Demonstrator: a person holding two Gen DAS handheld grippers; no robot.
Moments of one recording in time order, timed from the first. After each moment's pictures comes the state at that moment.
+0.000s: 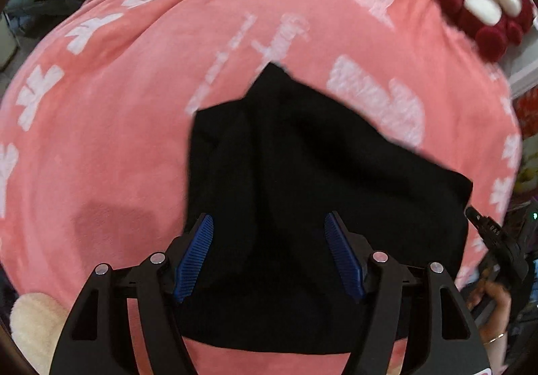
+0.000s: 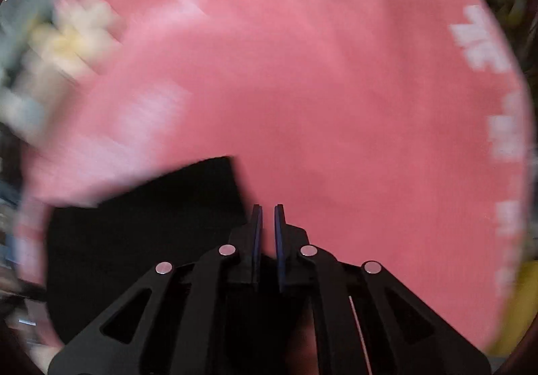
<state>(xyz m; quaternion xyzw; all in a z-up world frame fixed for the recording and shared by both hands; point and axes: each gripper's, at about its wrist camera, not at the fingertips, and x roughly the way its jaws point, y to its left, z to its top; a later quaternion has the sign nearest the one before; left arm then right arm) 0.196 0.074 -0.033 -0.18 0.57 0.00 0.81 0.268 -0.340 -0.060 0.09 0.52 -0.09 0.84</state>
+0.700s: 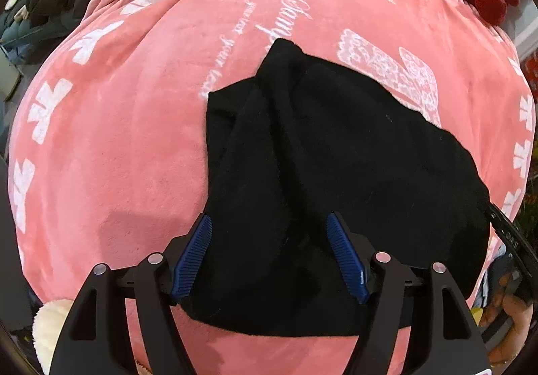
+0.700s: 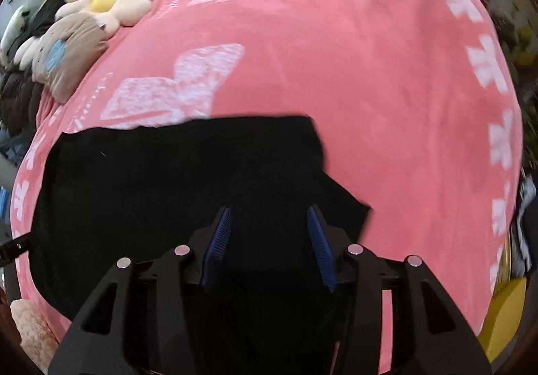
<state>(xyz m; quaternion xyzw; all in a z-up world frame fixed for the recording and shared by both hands) 0.178 0.072 -0.037 -0.10 0.58 0.00 0.81 0.210 -0.280 -0.050 0.06 0.51 -0.04 0.86</state>
